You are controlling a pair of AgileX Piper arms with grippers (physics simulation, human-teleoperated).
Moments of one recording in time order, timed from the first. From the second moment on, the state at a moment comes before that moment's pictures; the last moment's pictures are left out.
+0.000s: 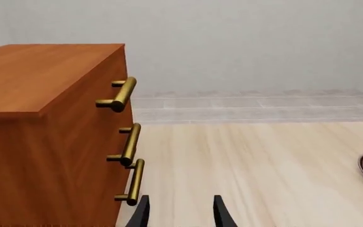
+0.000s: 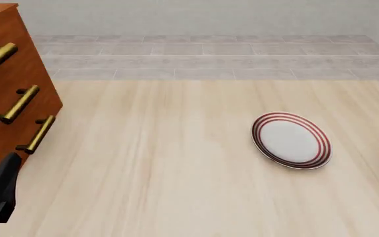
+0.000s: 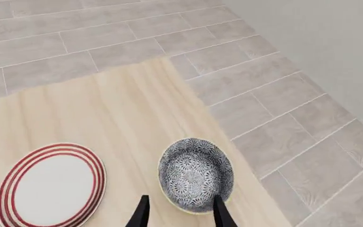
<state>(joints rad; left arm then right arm) -0.03 0.02 0.00 0.02 0.00 -0.59 0.69 -0.74 0.55 -0.17</state>
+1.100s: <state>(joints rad) -0.02 0.12 0.00 -0.04 0.01 -0.96 1.48 -0.73 0.06 -0.14</state>
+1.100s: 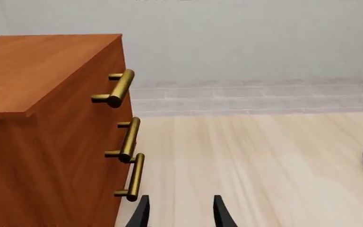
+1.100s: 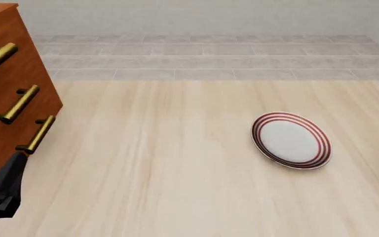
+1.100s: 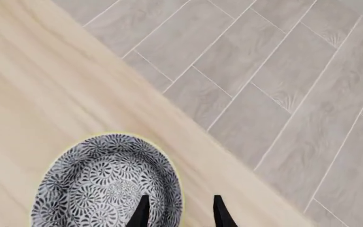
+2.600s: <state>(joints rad) -0.02 0.09 0.00 -0.03 0.00 -0.28 0.91 -0.92 0.47 -0.07</state>
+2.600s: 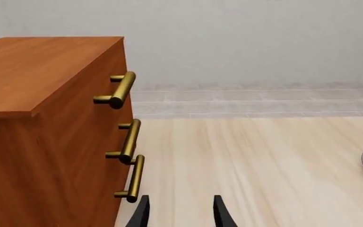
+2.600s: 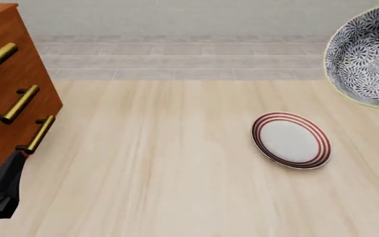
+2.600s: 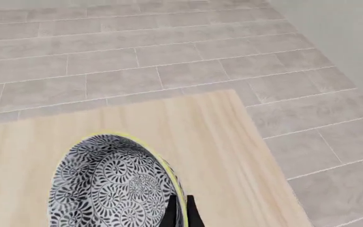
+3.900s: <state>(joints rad) -0.11 0.02 -0.08 0.06 -0.06 0.73 1.44 -1.16 0.17 -0.10</state>
